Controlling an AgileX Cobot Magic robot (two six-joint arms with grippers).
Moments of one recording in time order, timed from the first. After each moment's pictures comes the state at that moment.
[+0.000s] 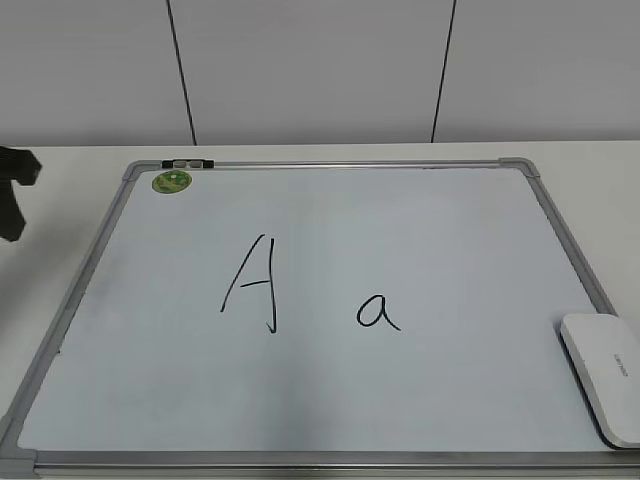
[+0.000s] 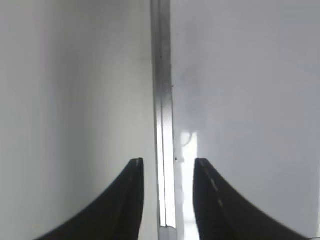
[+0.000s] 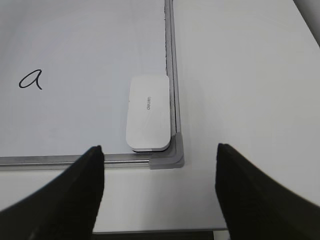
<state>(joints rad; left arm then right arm) -0.11 1.59 -1.18 -0.03 0.96 -0.11 -0.04 -0.02 -0.49 0.03 1.14 -0.03</state>
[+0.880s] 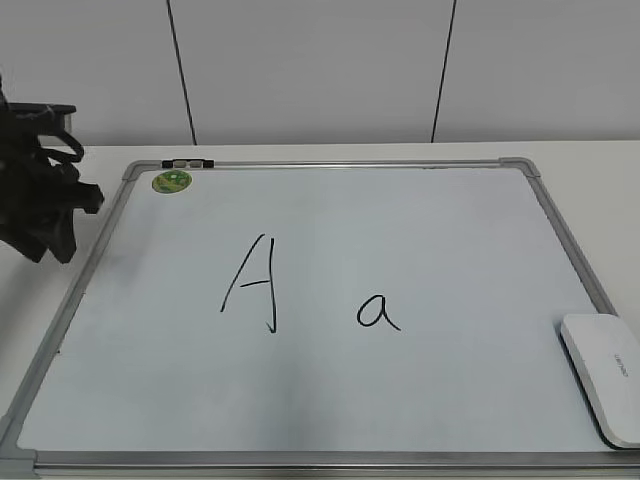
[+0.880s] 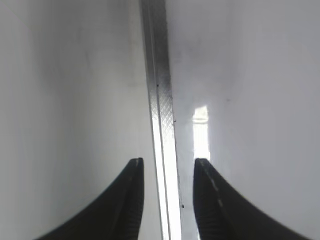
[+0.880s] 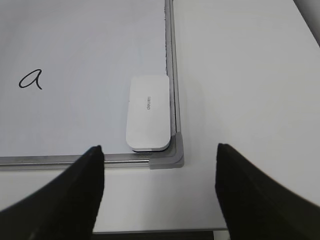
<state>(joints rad) -0.14 1.89 -1.36 0.01 0.98 -0.11 -0.04 -0.02 -0.49 0.03 1.14 -0.03</state>
